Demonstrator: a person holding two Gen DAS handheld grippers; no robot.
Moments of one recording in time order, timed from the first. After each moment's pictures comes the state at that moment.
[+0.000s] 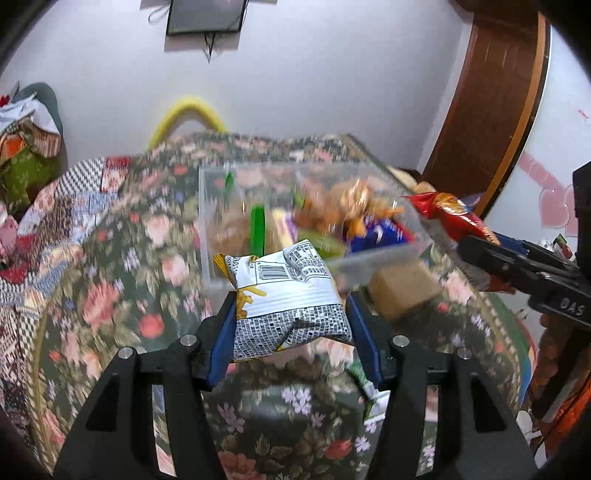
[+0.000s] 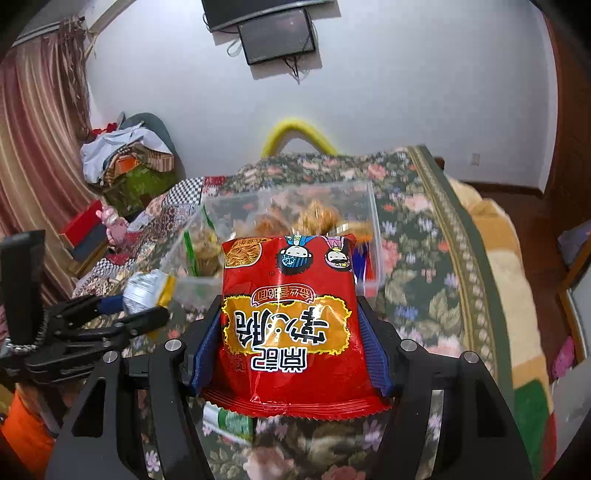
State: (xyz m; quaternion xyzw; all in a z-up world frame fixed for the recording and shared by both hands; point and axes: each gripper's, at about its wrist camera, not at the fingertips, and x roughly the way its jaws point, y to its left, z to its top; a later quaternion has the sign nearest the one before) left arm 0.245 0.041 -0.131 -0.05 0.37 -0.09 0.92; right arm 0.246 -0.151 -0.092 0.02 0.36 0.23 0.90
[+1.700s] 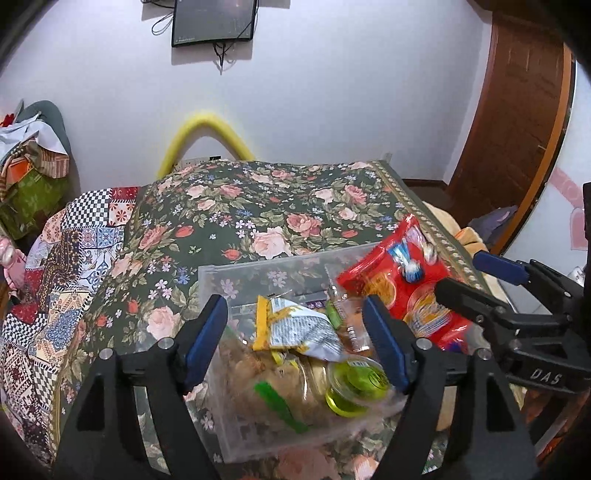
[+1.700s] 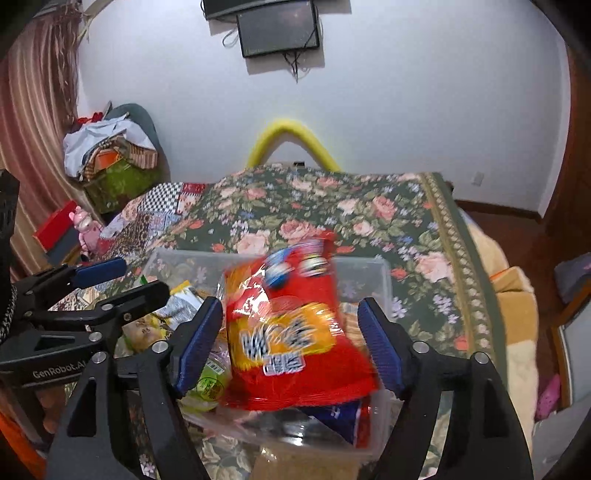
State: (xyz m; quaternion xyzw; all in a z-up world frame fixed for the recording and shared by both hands) left arm 0.365 0.043 -0.108 -0.04 0.37 -0.04 0.93; right arm 0.338 -0.122 -0.084 -0.01 0.36 0.22 0.91
